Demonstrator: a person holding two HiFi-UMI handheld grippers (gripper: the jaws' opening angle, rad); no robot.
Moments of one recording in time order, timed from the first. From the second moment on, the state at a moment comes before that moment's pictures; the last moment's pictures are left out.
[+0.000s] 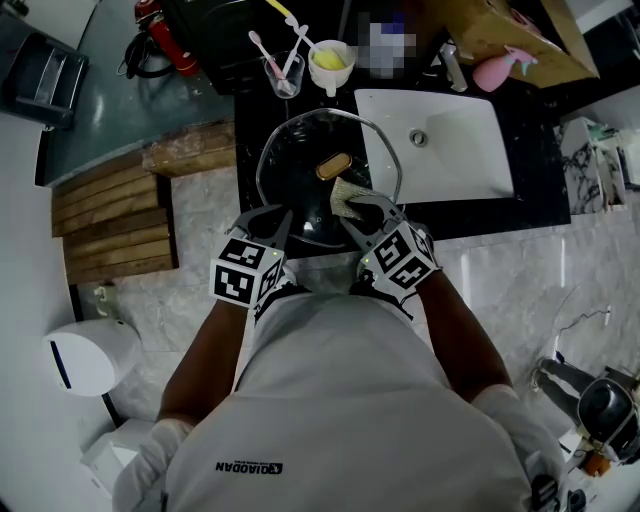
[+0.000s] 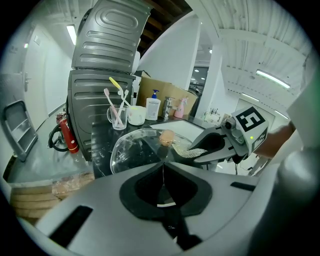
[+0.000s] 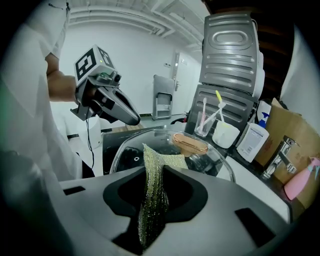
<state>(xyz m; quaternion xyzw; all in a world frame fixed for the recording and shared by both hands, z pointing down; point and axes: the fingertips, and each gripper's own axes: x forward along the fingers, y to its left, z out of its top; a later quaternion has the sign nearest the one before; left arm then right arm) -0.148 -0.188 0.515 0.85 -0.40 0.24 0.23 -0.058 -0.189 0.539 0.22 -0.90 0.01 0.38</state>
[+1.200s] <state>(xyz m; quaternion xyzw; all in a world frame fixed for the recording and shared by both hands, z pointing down) -0.144 -0.185 0.517 0.85 -0.40 0.25 0.22 -0.052 -0.128 0.551 0.03 -0.91 0.02 0.41</state>
